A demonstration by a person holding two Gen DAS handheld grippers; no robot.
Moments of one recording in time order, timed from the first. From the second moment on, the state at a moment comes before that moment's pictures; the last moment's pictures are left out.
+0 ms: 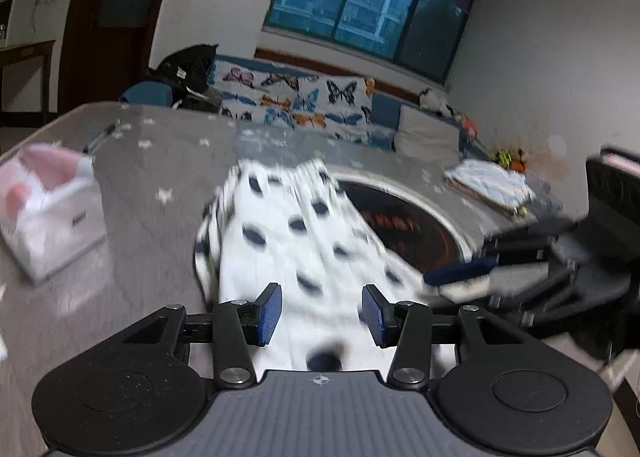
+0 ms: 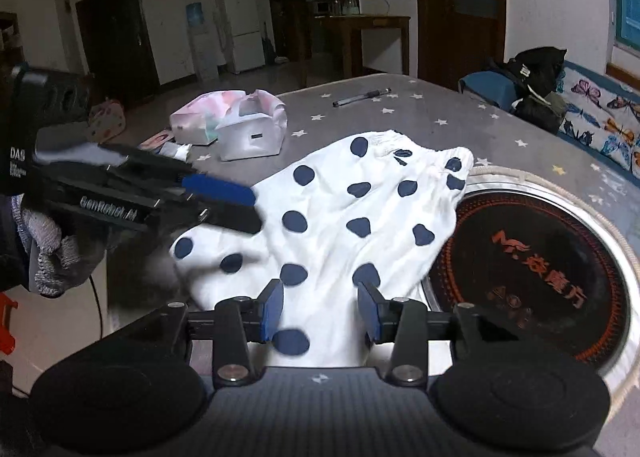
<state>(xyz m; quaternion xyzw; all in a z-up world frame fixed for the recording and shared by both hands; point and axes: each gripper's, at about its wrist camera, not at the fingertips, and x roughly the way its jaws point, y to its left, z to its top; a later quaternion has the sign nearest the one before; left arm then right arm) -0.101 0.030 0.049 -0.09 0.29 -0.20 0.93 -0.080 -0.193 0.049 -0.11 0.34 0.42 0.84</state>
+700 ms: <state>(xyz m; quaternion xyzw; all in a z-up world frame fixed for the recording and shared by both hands) -0.122 0.056 0.034 -0.10 0.33 -0.13 0.93 -0.089 -0.197 0.037 -0.12 0.35 0.40 0.84</state>
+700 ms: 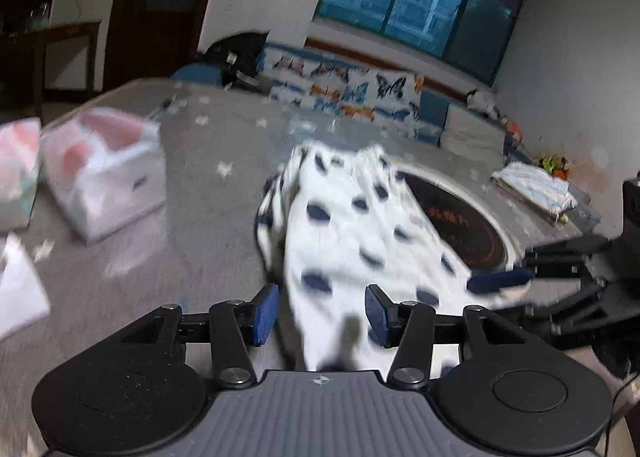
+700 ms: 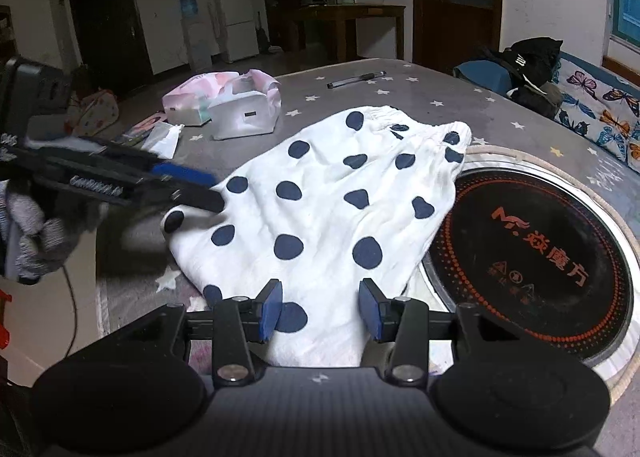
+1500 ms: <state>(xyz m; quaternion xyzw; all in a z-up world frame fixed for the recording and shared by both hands) -0.149 -0.071 0.035 -0.03 0.38 -0.30 0.87 -0.111 -0.282 0.058 -0.07 0.33 0.32 0.88</state>
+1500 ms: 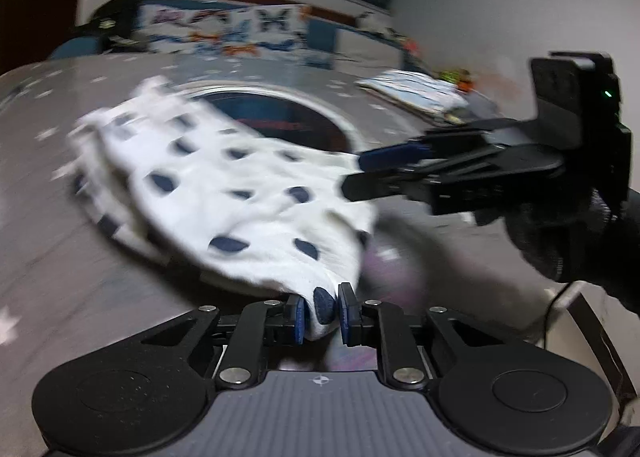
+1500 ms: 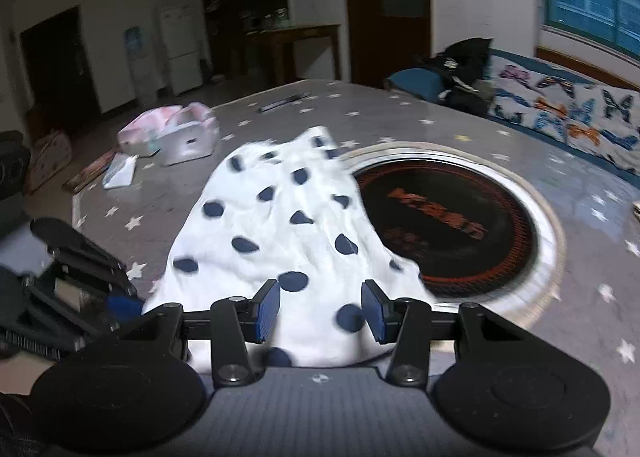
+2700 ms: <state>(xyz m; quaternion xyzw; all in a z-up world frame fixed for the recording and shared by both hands) -0.066 -0.031 0.063 -0.07 0.30 -0.23 0.92 -0.097 -0.245 0.062 -0.06 0.32 0.34 0.88</state>
